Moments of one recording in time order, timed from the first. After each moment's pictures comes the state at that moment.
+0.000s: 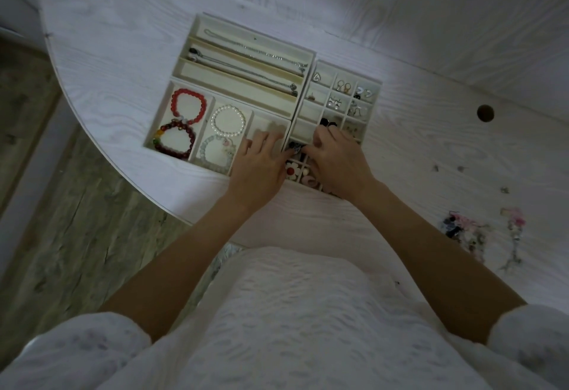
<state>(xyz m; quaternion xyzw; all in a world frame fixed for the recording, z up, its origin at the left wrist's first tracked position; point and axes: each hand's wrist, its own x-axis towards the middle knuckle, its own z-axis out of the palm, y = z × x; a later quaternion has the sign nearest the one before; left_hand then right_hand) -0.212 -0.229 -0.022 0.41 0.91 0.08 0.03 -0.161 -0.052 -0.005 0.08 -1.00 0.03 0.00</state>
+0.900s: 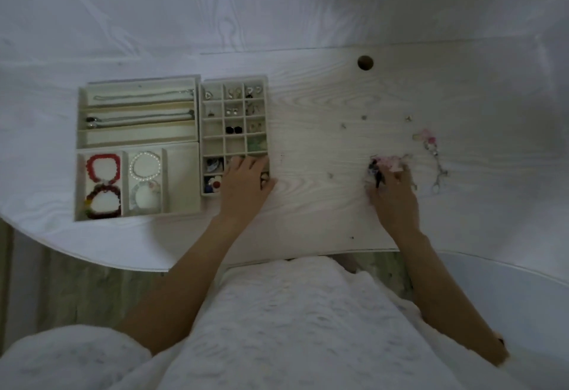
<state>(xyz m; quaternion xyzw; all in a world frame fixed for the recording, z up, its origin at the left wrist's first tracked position) -0.156 -0.150 -0.013 0.43 0.88 0.17 0.11 0.064 0.033 -0.005 -0.52 -0.82 0.23 -0.04</state>
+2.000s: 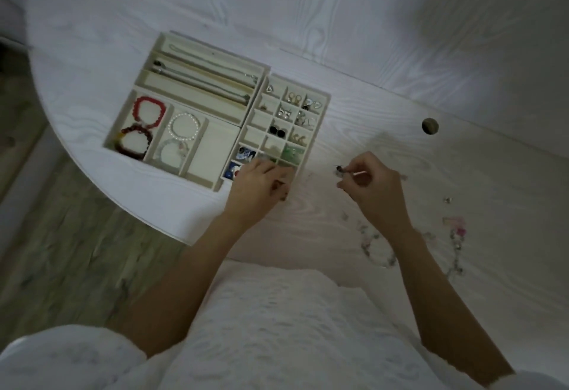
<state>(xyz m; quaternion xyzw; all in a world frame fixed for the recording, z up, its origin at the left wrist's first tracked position) -0.148 -0.150 -0.008 0.35 0.90 0.26 0.04 -0.061 0.054 0.060 -0.24 -0.85 0.48 0.03</state>
